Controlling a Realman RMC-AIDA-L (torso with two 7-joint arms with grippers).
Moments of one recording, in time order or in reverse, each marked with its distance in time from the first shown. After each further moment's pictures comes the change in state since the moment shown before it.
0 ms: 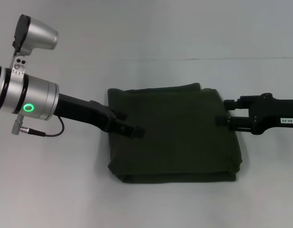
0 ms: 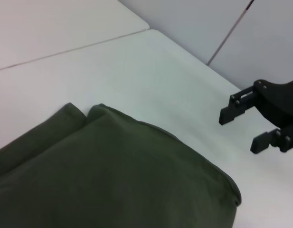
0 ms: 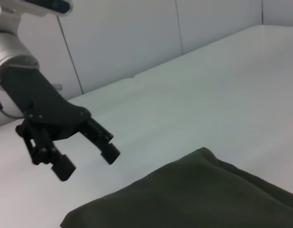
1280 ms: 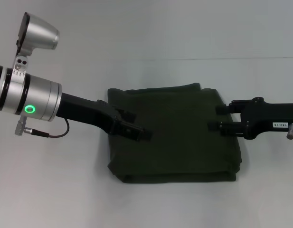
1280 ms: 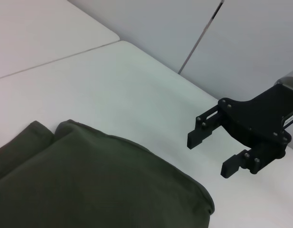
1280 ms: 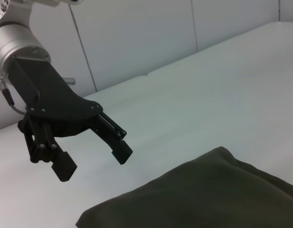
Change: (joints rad) left arm -0.003 -0.004 -0.012 -0.007 -0.040 0.053 0.068; right arm -0.002 0.011 -0.038 0.009 0.019 0.001 -0.003
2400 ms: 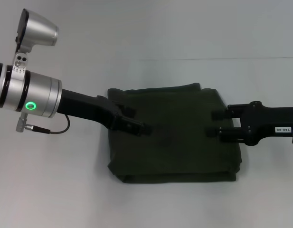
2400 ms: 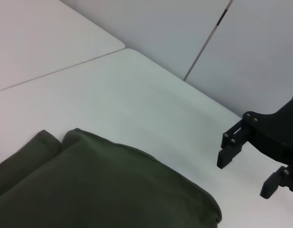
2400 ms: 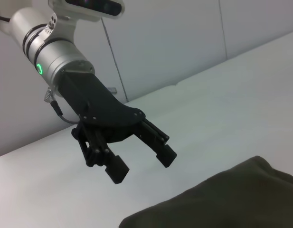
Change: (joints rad) left arm -0.002 0.000 0.000 0.003 -0.011 -0.020 0.002; right arm -0.009 -0.012 -0.012 0.005 0.044 -0.094 0.014
